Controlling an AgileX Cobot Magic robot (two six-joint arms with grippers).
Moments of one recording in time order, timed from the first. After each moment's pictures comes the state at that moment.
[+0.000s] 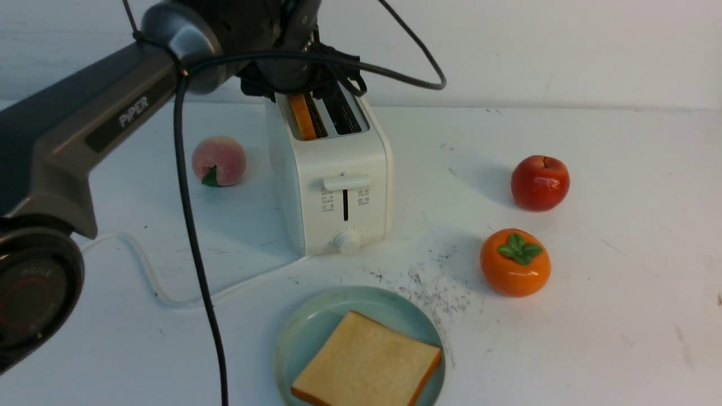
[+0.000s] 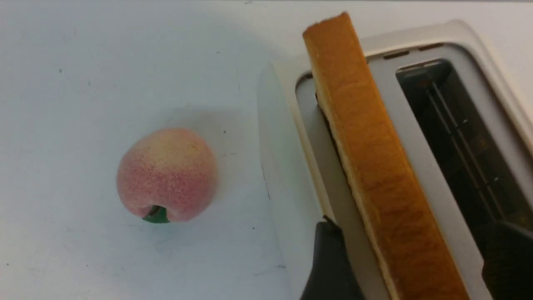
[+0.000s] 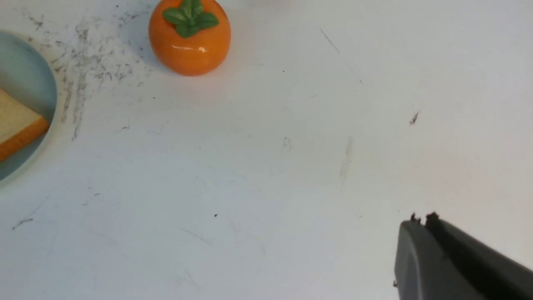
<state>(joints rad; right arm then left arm) 0.21 0.58 -0.78 -0.15 0.99 0.02 -0.46 2.12 -2.12 0.42 0.92 -0.66</state>
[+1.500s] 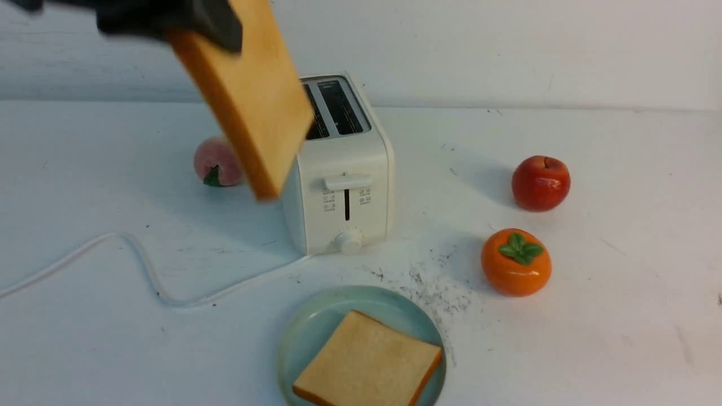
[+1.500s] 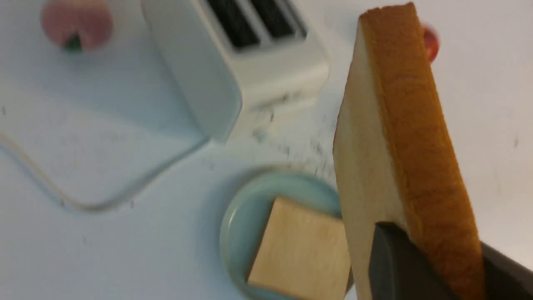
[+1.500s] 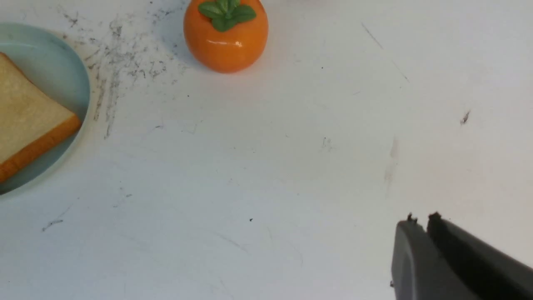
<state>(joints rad) 0.21 0.58 -0.66 -0.09 0.85 0.02 -0.47 1.39 -1.68 -0.10 1.25 -0.44</state>
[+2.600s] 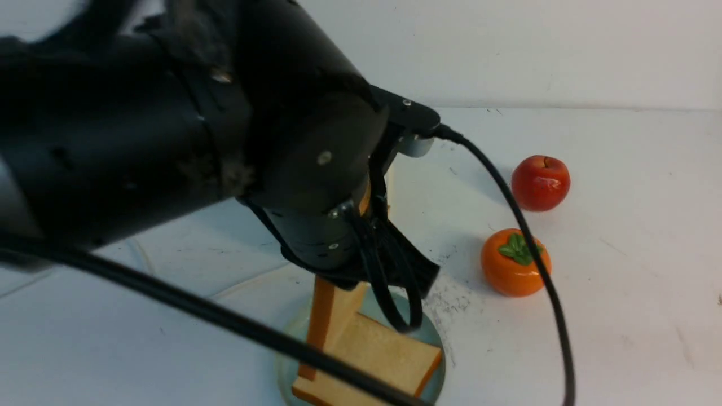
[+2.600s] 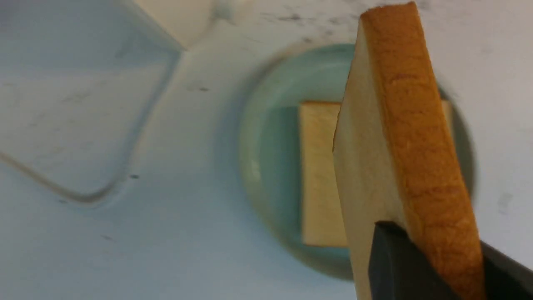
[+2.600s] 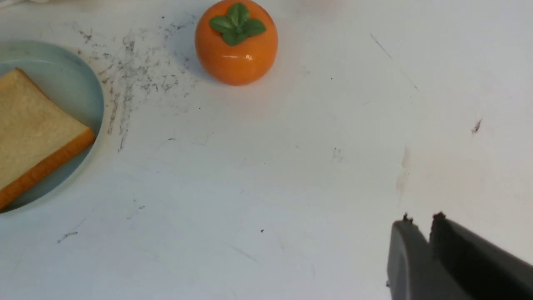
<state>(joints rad) 0.21 0.58 -0.66 -0.06 0.83 0.02 -0.91 1.58 -1.45 0.37 1.12 -0.55</state>
